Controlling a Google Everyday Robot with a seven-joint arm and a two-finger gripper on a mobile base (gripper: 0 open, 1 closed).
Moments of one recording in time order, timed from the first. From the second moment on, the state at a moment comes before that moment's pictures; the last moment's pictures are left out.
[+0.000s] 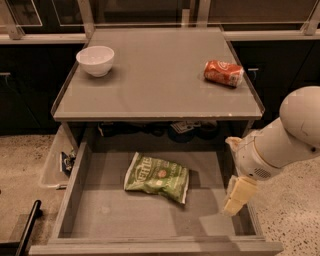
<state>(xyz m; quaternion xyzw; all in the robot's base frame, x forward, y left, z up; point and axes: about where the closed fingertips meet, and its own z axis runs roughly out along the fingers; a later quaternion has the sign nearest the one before) 0.423 -0.178 0.761 -0.58 0.78 0.08 0.19</state>
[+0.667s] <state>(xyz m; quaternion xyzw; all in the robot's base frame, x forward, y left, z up) 0.426 -0.165 0.739 -0.58 0.78 0.11 0.20</state>
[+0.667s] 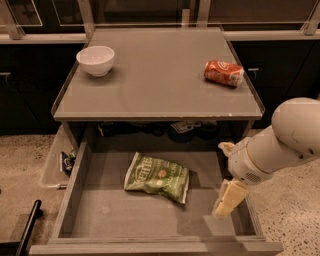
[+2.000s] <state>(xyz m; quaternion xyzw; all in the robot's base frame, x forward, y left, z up) 0.458 -0.091 0.659 -0.57 0.74 0.19 0.29</state>
